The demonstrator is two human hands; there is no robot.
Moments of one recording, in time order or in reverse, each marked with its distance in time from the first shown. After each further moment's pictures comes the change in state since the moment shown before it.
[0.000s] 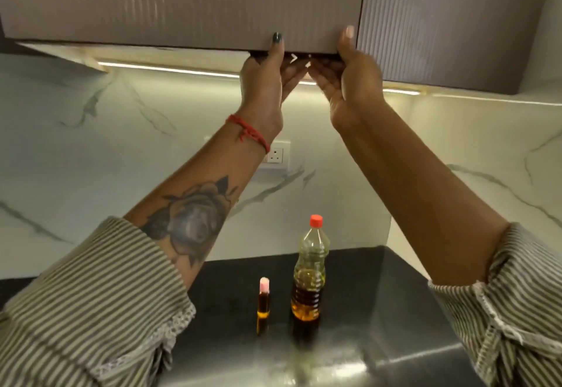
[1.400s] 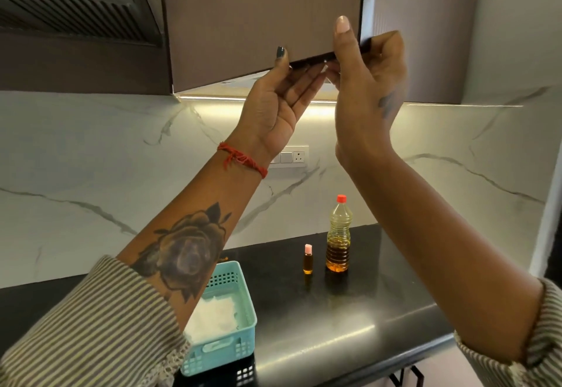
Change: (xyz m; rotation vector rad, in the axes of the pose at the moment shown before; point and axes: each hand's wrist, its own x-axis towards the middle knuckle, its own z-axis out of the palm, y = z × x) left_hand -0.170 0.232 -0.079 -0.234 -0.320 -0.219; right_hand -0.269 -0.058 0.173 -0.406 0.266 -0.649
